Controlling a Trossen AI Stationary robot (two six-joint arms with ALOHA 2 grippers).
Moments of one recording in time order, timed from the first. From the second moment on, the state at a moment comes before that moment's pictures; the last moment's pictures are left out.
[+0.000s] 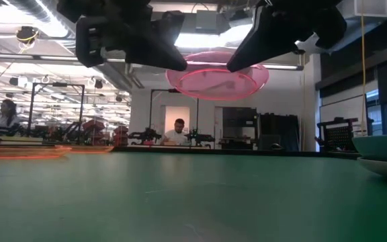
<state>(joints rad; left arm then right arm) -0.16 1.51 0.87 0.03 -0.02 0.67 0.51 1.73 1.18 -0.37 0.74 0.10</state>
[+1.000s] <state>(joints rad) -0.20 1.34 0.88 -0.06 -0.23 0.44 0.51 1.43 1.18 -0.94 0.44 0.52</state>
